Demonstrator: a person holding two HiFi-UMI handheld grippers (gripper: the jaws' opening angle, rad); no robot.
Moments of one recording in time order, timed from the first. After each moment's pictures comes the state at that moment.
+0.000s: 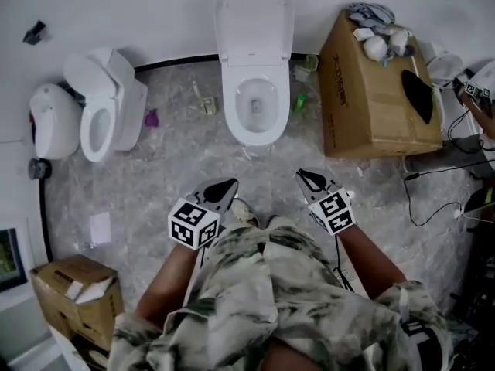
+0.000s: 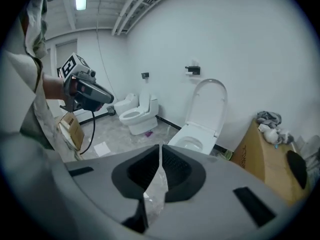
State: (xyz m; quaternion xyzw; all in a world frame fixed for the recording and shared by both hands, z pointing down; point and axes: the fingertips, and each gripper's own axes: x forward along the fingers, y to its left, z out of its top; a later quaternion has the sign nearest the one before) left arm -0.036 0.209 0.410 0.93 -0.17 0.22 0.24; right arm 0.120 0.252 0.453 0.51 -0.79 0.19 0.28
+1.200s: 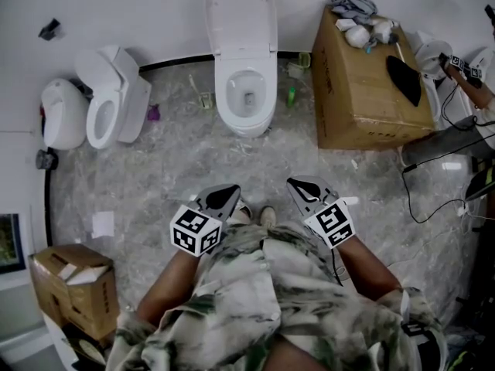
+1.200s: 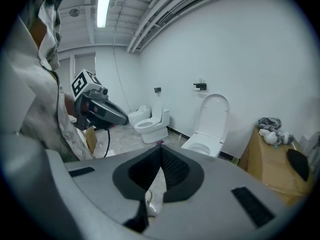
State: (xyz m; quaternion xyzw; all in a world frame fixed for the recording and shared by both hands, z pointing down) left arm 0.007 0.398 0.384 0.93 -0.18 0.23 0.22; right arm 0.122 0.430 0.386 0.48 -0.84 0.15 0.21
